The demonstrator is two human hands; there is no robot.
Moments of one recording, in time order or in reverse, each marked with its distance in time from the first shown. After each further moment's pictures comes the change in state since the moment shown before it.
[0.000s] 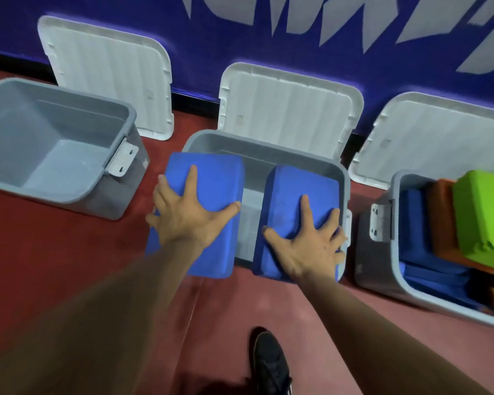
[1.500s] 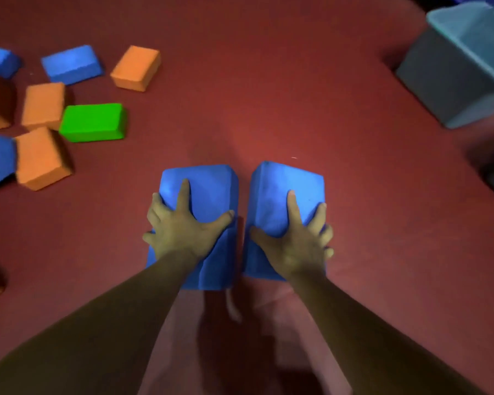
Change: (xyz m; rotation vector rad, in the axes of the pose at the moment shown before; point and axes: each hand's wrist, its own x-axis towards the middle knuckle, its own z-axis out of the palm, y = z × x) left_hand -0.805 -0.825 -0.116 -0.286 0.344 -0.952; right_hand -0.952 0.082 0.376 -0.321 -0.372 -0.874
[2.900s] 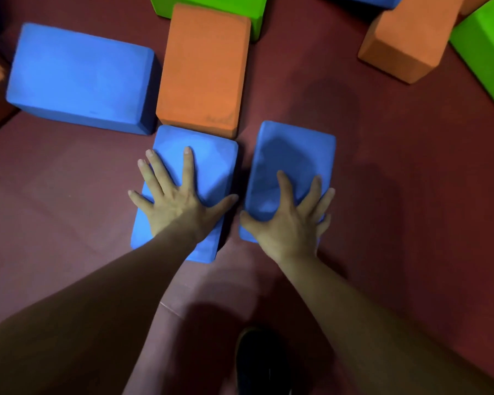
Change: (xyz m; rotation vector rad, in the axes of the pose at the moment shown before) left_hand 0.148 -0.640 0.049 0.006 0.112 -0.818; right_hand -0.166 -0.320 0.577 -0.541 -0.499 -0.894
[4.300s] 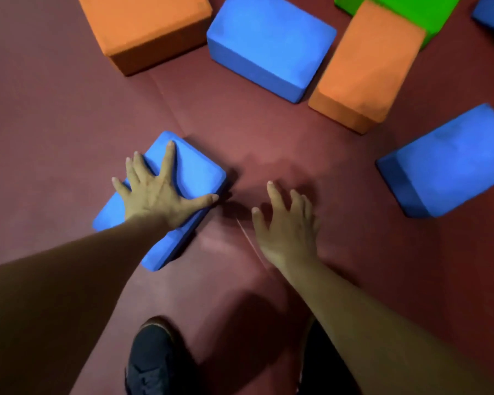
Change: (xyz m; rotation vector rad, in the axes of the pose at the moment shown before) left_hand -0.067 -0.272 -0.025 -0.107 -0.073 -0.328; right_hand -0.133 -0.124 0.095 -0.178 -0.221 -0.402
